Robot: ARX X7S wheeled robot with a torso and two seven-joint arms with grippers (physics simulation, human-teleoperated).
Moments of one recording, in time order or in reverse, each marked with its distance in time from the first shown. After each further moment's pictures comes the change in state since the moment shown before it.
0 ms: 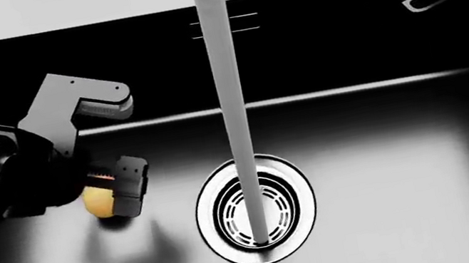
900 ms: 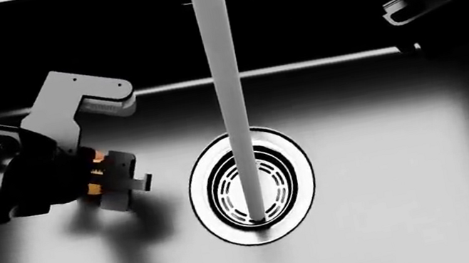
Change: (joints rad) left arm 0.026 0.005 -0.312 0.025 0.303 -0.047 0.008; right arm -0.001 -0.011 -0.014 -0.011 -0.001 -0.011 -0.013
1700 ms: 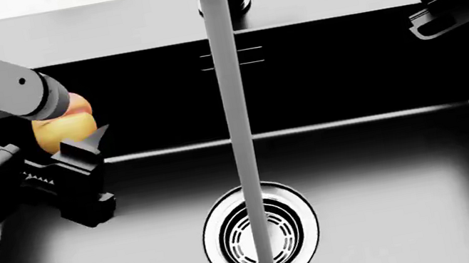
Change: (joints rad) left arm 0.098 -0.671 -0.261 1.552 -0.703 -0.062 -0.786; right arm 0.017 0.057 -0.007 -0.047 0.055 -0.026 0.037
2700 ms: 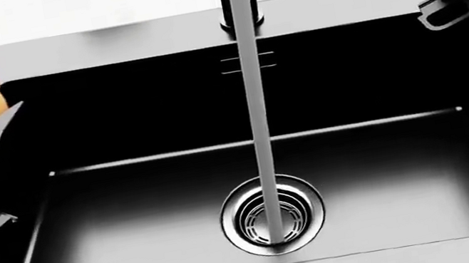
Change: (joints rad) left arm -0.101 -0.199 -0.146 0.259 -0.280 0.020 -0.173; right arm 0.153 -0.022 -0.076 0.015 0.095 0.048 0.093
